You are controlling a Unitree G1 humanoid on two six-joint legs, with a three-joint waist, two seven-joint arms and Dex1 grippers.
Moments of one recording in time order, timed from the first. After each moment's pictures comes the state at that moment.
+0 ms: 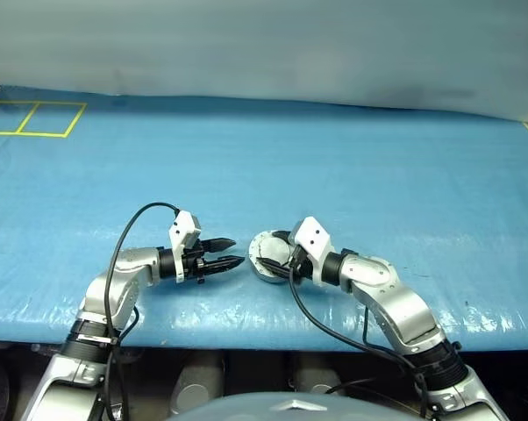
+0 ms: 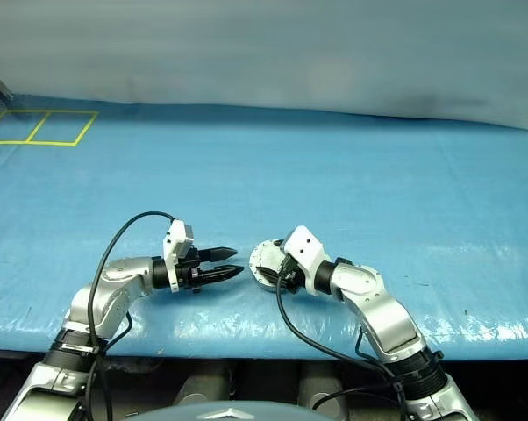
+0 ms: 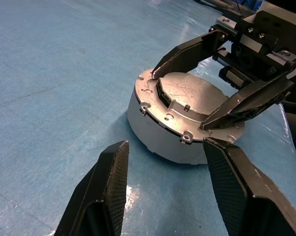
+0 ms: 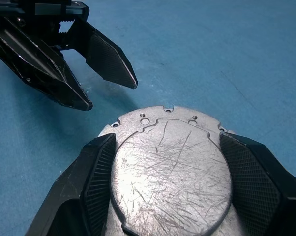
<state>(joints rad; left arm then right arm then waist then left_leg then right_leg) -0.20 0.48 -0.12 0.03 -0.41 0.42 -1.05 -0.15 -0.42 0.30 -0.31 0.19 0.49 0.64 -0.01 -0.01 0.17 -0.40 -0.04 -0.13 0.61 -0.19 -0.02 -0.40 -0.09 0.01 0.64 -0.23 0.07</state>
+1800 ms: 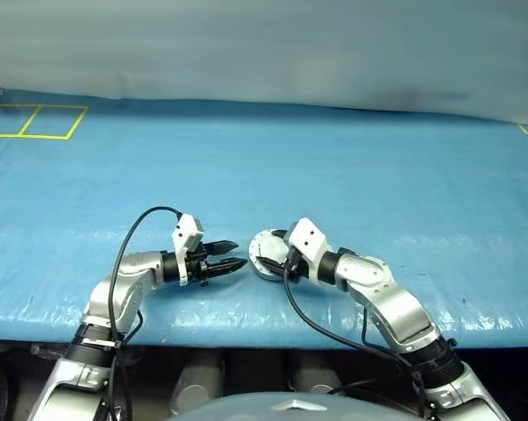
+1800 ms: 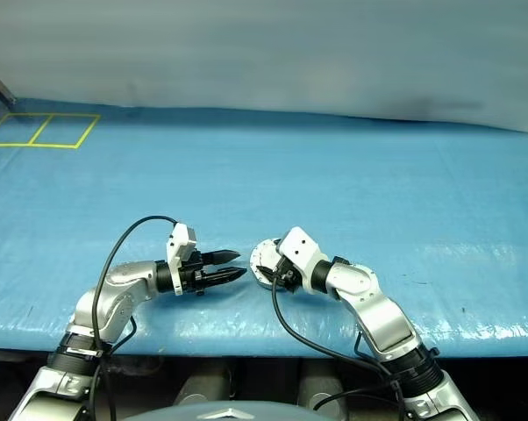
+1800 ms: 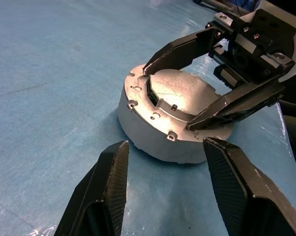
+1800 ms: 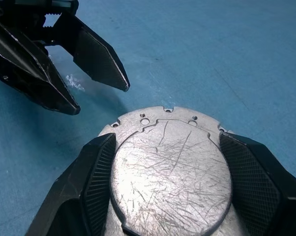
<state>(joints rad) -0.19 0.43 -0.12 0.03 -0.43 0.43 -1.03 -0.15 -0.43 0.34 -0.27 0.13 0.47 0.60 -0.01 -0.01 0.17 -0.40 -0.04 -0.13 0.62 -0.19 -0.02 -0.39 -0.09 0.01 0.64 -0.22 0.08</state>
